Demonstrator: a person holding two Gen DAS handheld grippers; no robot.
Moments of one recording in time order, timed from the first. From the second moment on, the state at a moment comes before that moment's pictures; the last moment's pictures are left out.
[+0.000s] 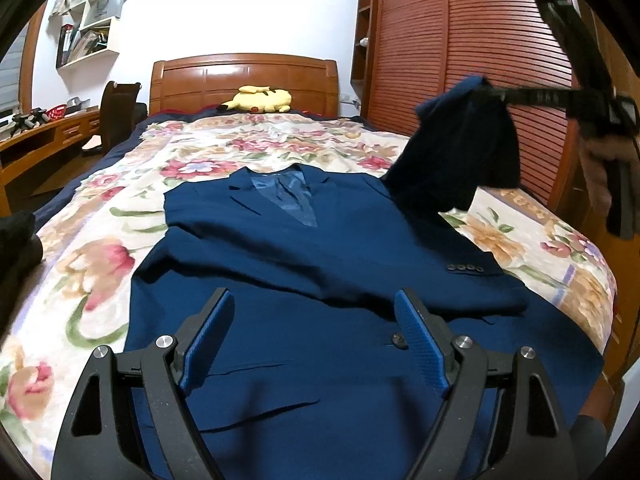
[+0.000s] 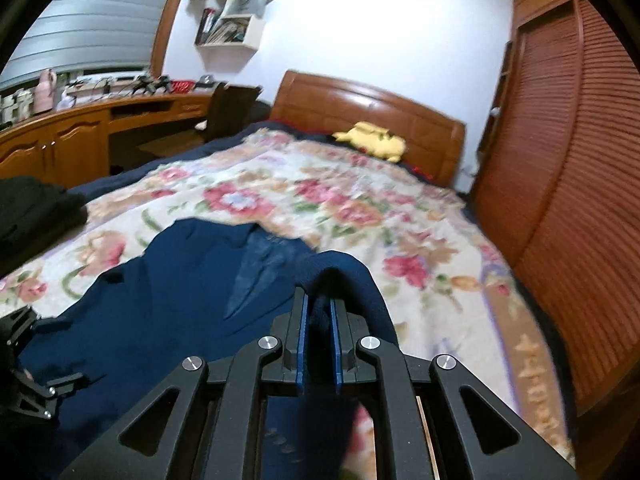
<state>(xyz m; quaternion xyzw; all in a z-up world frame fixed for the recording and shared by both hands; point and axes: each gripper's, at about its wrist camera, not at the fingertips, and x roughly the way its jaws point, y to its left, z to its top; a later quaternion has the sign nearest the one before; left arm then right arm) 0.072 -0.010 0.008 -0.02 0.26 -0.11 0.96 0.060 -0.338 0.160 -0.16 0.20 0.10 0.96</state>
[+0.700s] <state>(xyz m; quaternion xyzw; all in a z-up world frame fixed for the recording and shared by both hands) 0.072 0.004 0.008 -0.03 0.26 -0.10 0.96 0.070 -0.317 0.125 -0.13 0.29 0.17 0.93</state>
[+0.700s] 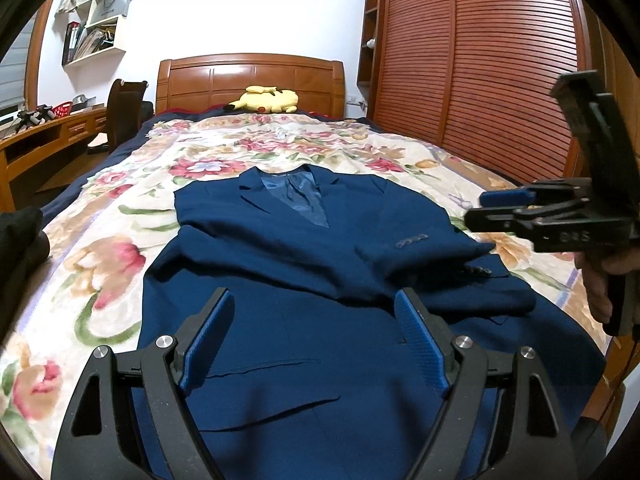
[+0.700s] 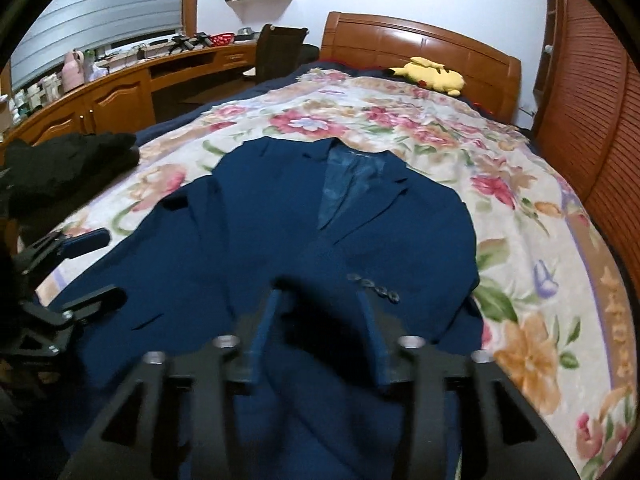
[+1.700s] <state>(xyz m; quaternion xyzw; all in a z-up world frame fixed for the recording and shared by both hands) 0.072 0.006 0.003 -0.02 0.26 -0.10 0.96 0.131 -0.325 0.045 -0.04 0.38 0.15 0.91</state>
